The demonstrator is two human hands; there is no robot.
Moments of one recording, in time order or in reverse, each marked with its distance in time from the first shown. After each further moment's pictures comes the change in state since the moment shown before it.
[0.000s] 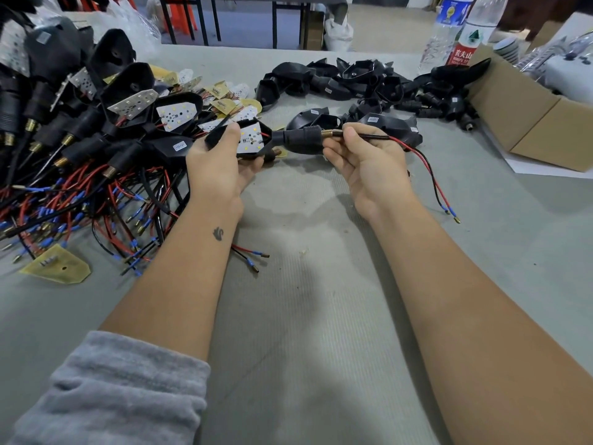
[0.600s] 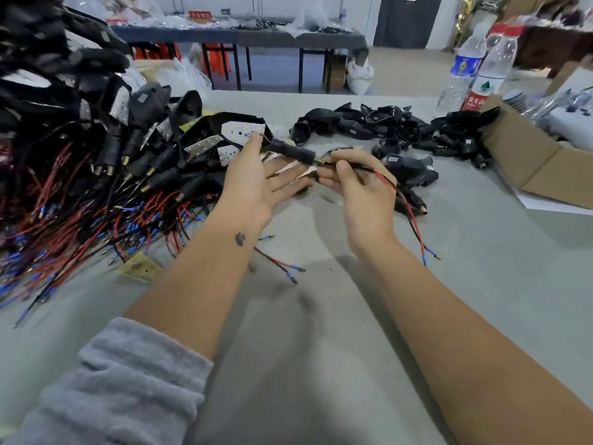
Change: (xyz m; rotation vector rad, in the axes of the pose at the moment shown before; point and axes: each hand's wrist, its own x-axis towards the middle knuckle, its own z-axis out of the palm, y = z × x) left_hand -0.023 0.049 -0.002 -0.034 -0.302 -0.184; right_hand -0.042 0.013 0.046 -0.291 -0.037 -0.319
